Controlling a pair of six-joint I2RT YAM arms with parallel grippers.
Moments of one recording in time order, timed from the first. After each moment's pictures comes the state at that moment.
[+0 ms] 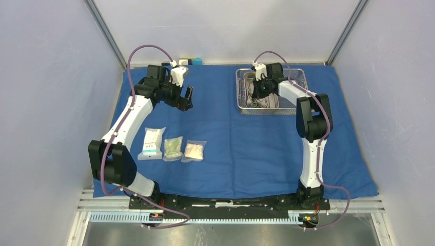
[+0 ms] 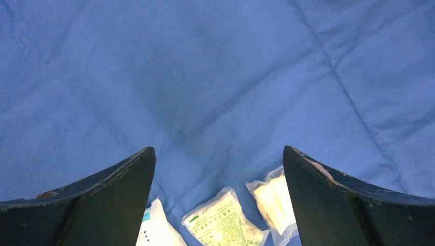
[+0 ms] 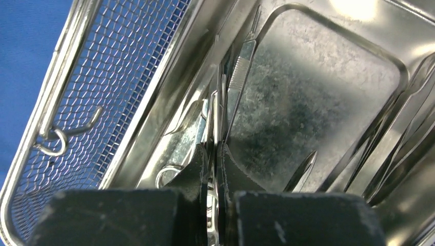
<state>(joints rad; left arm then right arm) -0.18 1.51 1.34 -0.67 0.35 0.24 0.21 2.20 1.64 -0.32 -0.34 -0.16</state>
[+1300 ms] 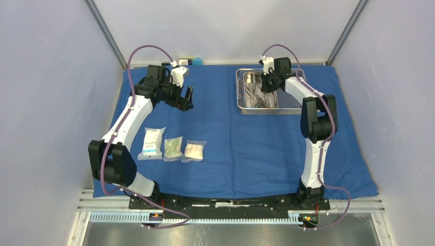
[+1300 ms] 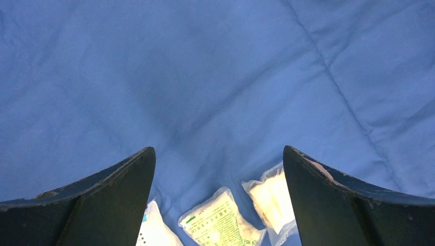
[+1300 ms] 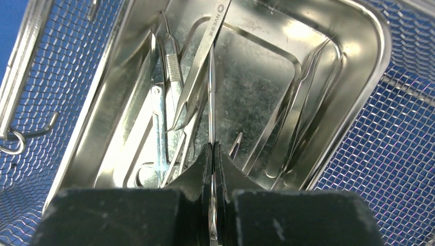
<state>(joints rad) -0.18 1.51 1.34 -0.67 0.37 0.24 0.15 2.15 1.68 -0.35 -0.26 -0.19</state>
